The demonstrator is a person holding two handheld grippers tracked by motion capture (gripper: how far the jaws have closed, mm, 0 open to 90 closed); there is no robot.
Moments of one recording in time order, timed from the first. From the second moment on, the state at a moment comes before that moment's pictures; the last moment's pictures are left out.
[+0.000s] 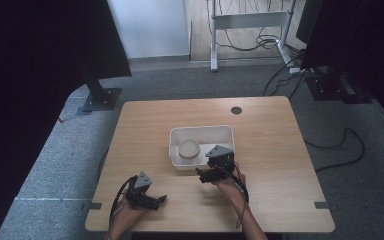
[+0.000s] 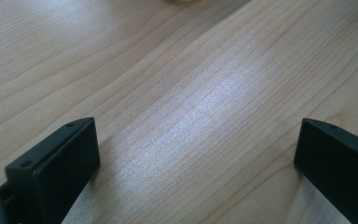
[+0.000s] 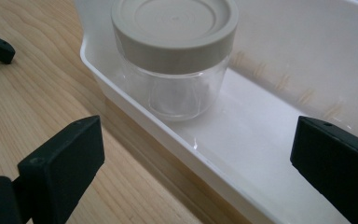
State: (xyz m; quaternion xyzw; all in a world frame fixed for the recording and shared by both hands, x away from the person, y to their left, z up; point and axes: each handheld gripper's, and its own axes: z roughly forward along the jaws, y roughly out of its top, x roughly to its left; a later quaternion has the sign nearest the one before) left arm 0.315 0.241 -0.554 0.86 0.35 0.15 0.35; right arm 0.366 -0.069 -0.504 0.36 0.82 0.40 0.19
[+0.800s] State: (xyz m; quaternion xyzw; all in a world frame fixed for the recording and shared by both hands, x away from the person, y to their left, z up) left arm 0.315 0.241 -0.554 0.86 0.35 0.15 0.35; right arm 0.349 -0.097 -0.507 0.37 0.82 0.40 0.19
